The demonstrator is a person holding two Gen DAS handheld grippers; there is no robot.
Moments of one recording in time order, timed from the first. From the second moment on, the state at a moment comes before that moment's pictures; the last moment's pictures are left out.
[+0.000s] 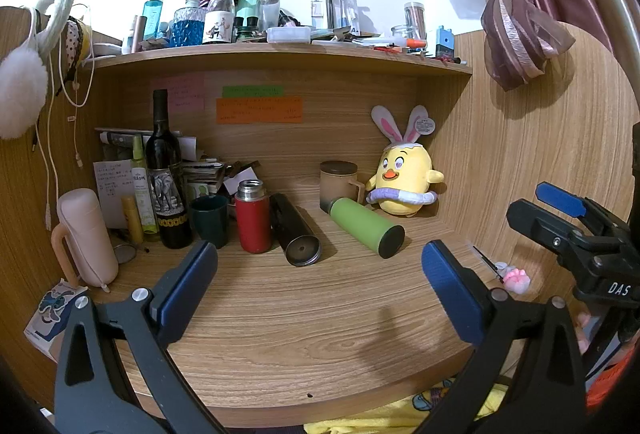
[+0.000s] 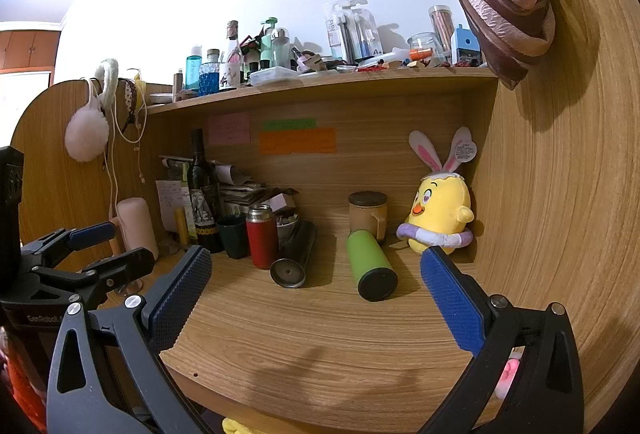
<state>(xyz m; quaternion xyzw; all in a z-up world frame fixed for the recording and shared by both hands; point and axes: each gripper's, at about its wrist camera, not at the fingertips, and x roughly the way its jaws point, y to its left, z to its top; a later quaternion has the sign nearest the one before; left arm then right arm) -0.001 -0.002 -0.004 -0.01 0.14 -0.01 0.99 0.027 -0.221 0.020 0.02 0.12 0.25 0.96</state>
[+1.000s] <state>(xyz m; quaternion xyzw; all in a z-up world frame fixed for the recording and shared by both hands) 0.027 -0.010 -0.013 0.00 0.17 -0.01 0.98 0.052 -0.226 0.004 0.03 0.14 0.25 0.96</state>
